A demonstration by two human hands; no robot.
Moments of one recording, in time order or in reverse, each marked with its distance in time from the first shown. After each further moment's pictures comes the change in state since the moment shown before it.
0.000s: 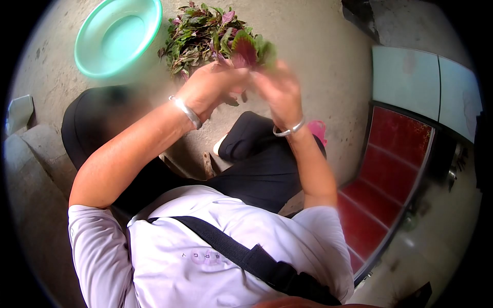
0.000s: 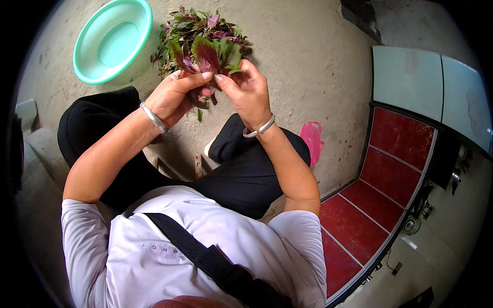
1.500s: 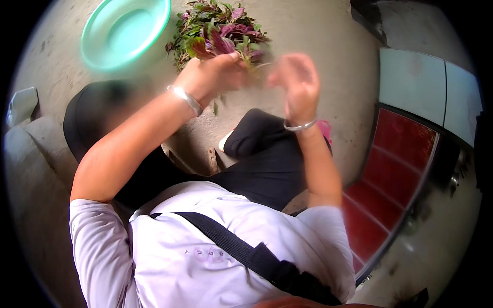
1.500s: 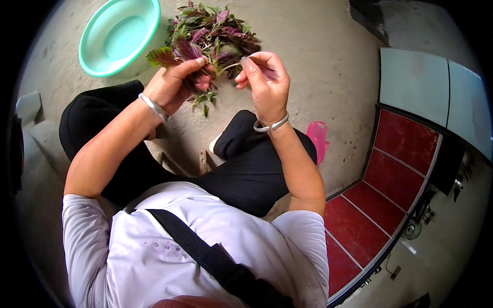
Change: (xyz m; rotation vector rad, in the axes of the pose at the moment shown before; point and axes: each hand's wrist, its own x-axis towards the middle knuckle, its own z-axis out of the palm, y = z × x) left_hand 0.002 0.006 -0.019 0.001 0.176 0.032; right_hand 0.005 0.008 -0.011 -0.031 0.164 -0.131
